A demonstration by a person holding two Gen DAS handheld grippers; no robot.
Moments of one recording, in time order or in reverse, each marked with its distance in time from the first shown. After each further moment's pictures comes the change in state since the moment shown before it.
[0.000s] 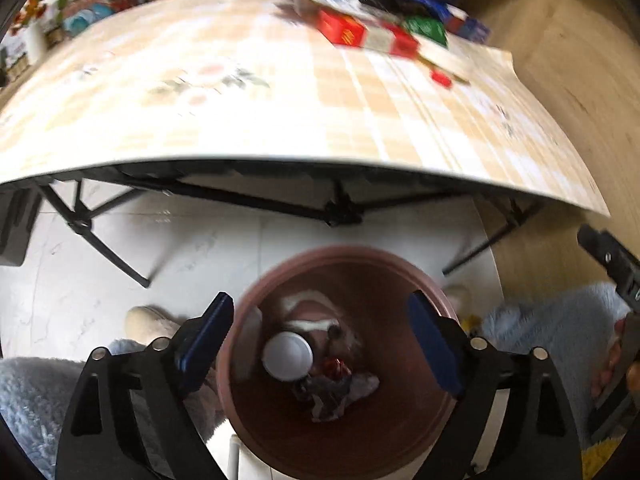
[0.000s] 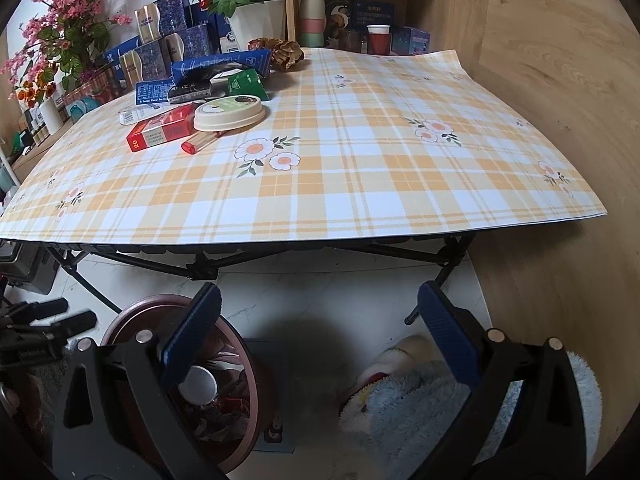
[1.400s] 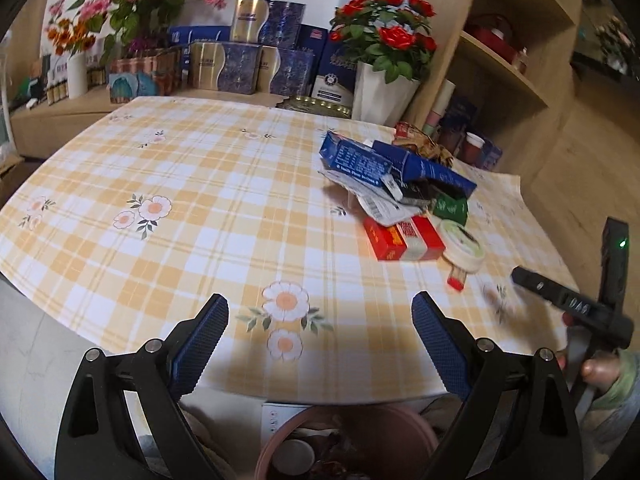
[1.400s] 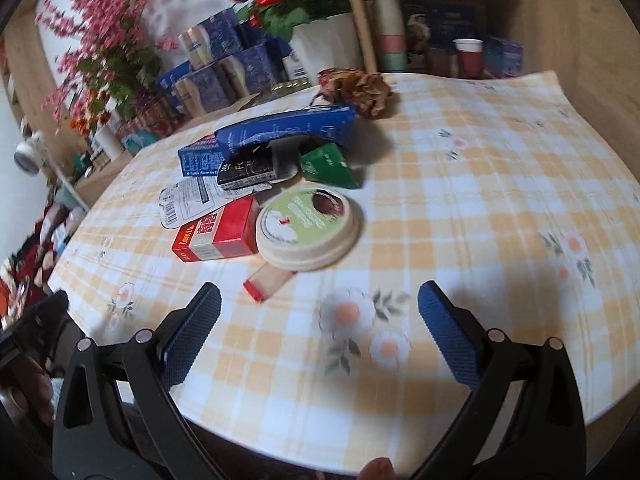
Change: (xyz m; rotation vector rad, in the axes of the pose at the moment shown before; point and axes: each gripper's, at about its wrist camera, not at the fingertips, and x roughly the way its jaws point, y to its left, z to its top) left arm -0.071 0.045 0.103 -0.122 -0.321 -0.010; right arm 0.075 0.033 0.138 -0.037 0.004 0.327
